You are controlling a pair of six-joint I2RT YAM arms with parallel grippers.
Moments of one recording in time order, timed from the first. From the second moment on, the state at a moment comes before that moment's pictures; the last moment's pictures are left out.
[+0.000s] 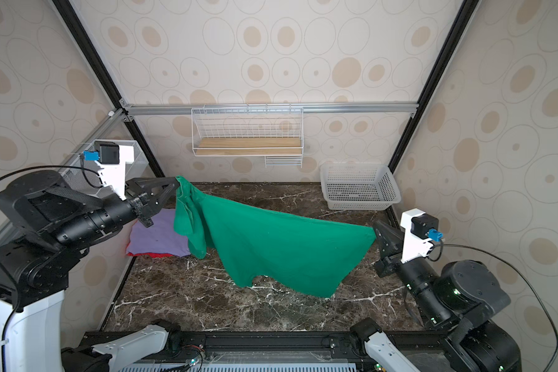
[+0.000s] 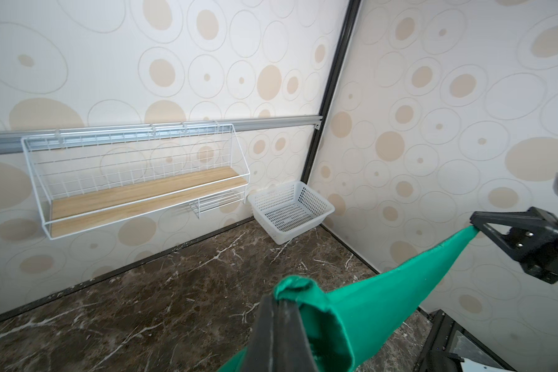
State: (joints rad) left arm -0.30 1.11 2.02 -0.99 0.44 -0.15; right arm 0.54 0.58 1.47 -0.89 0.11 -0.02
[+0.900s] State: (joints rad) left arm -0.30 1.01 2.20 -1.05 0.49 -0.23; right arm 0.54 0.47 1.68 -1.02 0.06 -0.02
